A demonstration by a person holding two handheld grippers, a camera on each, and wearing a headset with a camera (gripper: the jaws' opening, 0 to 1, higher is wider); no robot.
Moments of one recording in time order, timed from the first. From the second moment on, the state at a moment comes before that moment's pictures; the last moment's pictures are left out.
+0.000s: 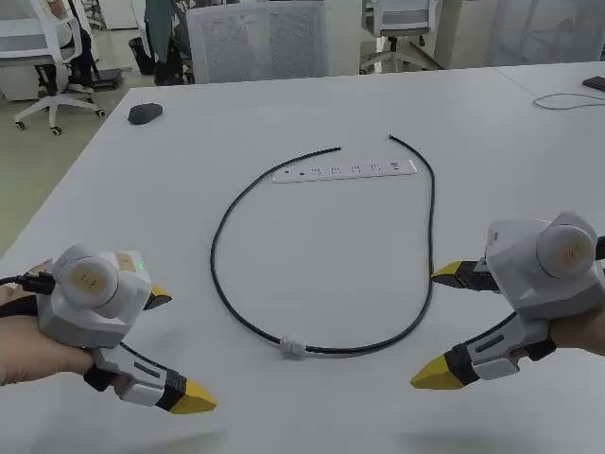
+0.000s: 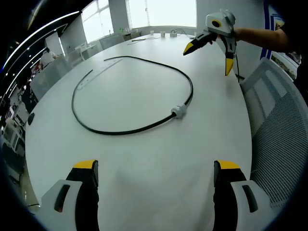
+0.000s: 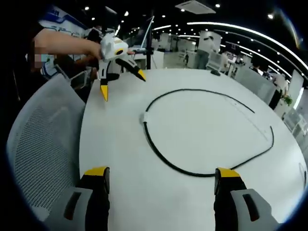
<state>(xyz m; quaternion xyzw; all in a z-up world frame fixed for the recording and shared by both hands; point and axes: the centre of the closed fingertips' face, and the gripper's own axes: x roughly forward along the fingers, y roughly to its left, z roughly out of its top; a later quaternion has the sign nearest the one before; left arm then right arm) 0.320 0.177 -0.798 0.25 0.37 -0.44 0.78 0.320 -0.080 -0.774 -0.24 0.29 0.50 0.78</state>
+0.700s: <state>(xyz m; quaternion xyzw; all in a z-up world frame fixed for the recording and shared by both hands) 0.312 0.177 -0.800 0.25 0.37 -0.44 0.78 0.310 -0.056 -0.747 -0.23 0.26 0.52 0.78</state>
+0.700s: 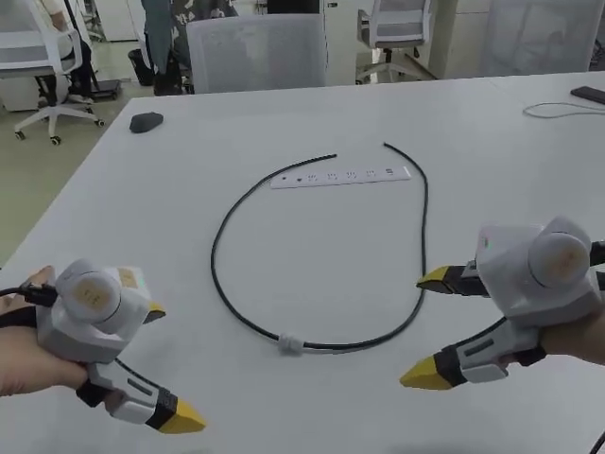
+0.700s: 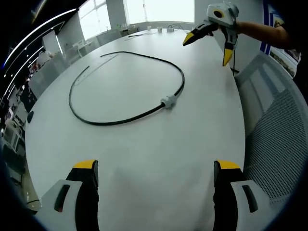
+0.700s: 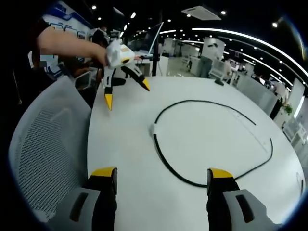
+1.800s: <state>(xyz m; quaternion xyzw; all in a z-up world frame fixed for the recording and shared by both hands) 0.317 0.179 -0.804 0.25 0.37 -0.45 0.77 0.326 -0.032 -0.720 -0.28 0.25 0.54 0.75</state>
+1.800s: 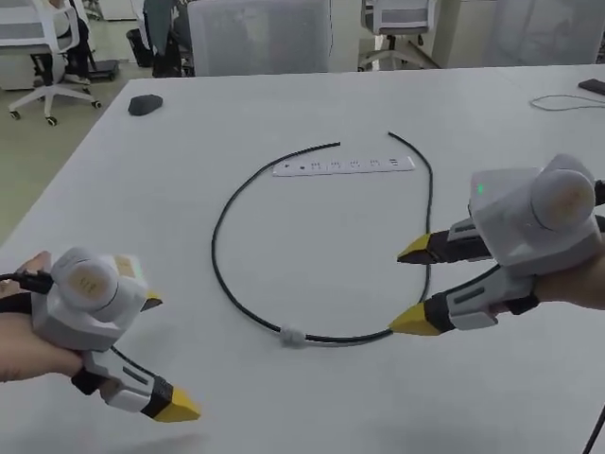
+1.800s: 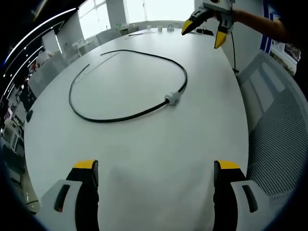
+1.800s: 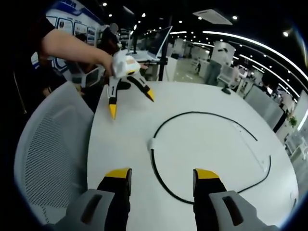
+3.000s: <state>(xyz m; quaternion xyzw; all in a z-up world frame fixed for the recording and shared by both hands) 0.330 0.154 -0.799 0.23 0.33 -0.46 0.79 0.343 0.015 -0.775 -0.27 0.33 0.55 0.72</state>
